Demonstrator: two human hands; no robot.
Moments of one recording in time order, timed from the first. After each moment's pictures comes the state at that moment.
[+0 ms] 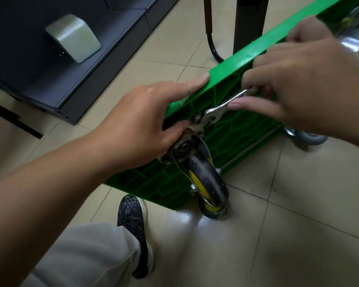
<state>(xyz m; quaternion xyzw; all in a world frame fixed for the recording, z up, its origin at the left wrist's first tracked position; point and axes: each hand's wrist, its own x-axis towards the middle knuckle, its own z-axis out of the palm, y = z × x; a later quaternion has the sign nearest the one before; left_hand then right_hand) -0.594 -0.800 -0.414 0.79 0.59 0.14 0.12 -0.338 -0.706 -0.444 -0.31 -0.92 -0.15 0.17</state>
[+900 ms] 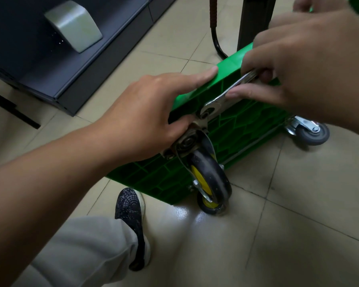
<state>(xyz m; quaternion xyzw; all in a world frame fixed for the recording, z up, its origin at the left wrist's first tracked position) -0.595 -0.800 -0.417 0.78 0.59 0.14 0.11 -0.353 -0.702 -0.427 -0.31 -0.92 -0.18 0.16</state>
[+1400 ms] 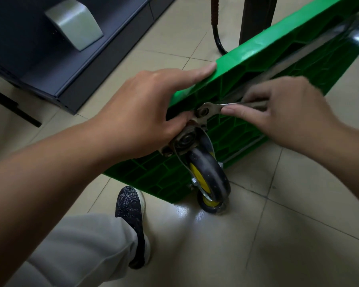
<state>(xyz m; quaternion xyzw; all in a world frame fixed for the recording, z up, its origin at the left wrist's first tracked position) -0.596 -0.799 -0.417 0.79 0.59 0.15 0.11 -0.359 -0.727 -0.484 -0.49 -0.83 0.12 0.22</state>
